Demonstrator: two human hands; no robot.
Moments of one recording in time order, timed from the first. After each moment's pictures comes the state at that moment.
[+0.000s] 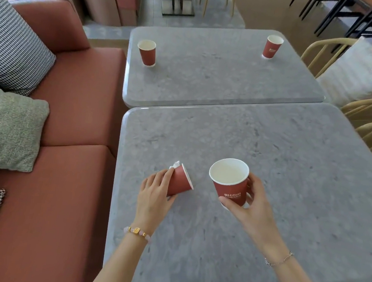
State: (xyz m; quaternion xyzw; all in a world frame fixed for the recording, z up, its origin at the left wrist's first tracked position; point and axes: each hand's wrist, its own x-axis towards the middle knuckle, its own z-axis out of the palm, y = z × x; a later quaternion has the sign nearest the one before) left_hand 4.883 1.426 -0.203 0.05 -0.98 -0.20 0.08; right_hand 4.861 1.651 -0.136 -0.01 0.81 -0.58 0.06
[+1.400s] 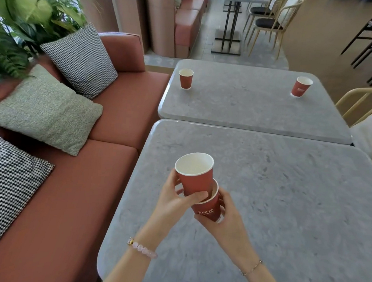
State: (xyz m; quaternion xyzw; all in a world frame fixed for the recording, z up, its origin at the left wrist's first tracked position) left_hand 4.927 1.520 -0.075 0.23 -0.66 -0.70 0.11; right_hand 4.882 1.659 -0.128 -0.18 0.78 -0.57 0.16
